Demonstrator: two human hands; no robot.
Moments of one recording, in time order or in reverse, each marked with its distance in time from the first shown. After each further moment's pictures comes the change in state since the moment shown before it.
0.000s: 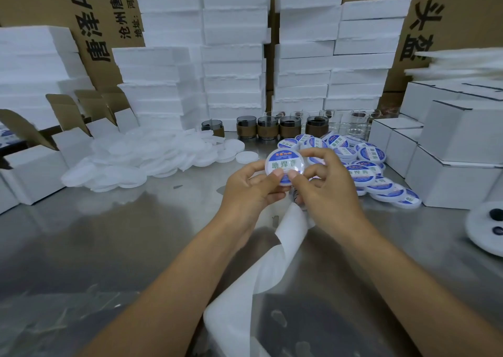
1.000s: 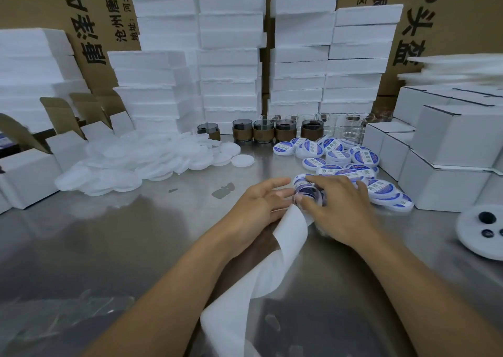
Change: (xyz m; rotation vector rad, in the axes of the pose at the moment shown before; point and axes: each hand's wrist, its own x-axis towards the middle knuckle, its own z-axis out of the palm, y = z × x) left_hand 0.001 -0.011 0.001 0.163 -0.288 -0.173; right_hand 0.010 0.033 -0.032 -0.907 -0.146 -0.072
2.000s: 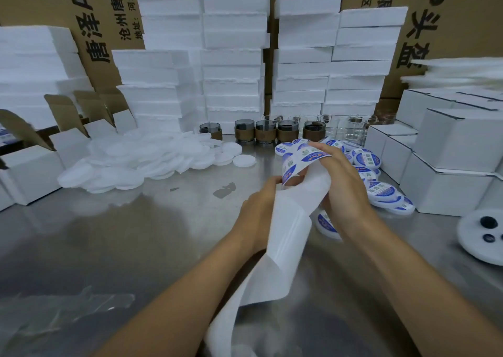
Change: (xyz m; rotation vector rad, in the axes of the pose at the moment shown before) left_hand 0.030 -0.010 0.009 0.811 0.286 -0.039; right_hand -0.001 -0.047 -0.031 1.440 0.060 0.249
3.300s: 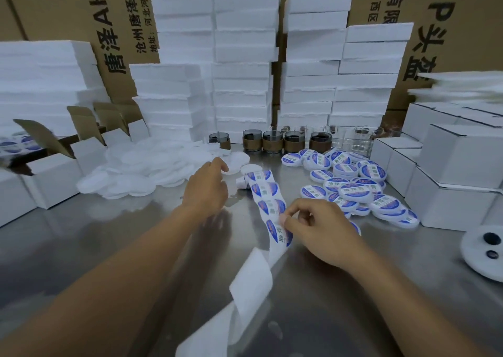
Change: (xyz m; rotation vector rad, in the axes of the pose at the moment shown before) left_hand 0.031 -0.060 -0.088 0.364 0.361 0.119; right_hand -0.004 0.034 -0.018 -0.938 -0.324 -0.190
